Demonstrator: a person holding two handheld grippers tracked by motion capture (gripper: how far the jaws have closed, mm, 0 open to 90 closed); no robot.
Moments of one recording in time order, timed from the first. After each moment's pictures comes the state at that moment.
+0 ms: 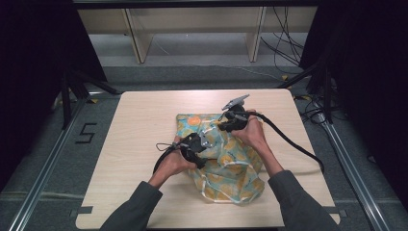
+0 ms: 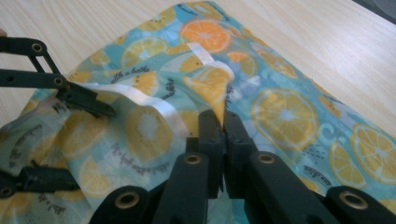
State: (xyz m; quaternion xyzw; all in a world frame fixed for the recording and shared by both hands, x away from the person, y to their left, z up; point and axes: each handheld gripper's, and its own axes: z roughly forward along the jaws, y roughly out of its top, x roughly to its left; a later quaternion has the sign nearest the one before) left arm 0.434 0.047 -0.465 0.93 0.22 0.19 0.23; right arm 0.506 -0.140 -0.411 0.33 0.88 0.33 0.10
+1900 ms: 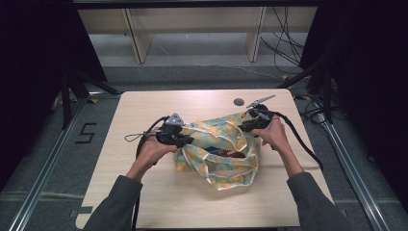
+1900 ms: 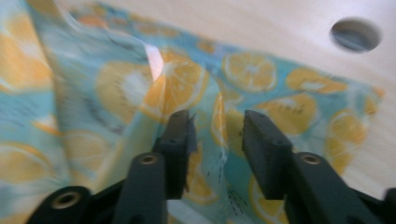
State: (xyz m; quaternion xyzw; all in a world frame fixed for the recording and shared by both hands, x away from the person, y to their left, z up) left arm 0.453 0.115 -0.420 0.86 0.30 0.10 0.39; right arm 0.517 -0.213 -0.422 0.41 0.84 0.35 0.10
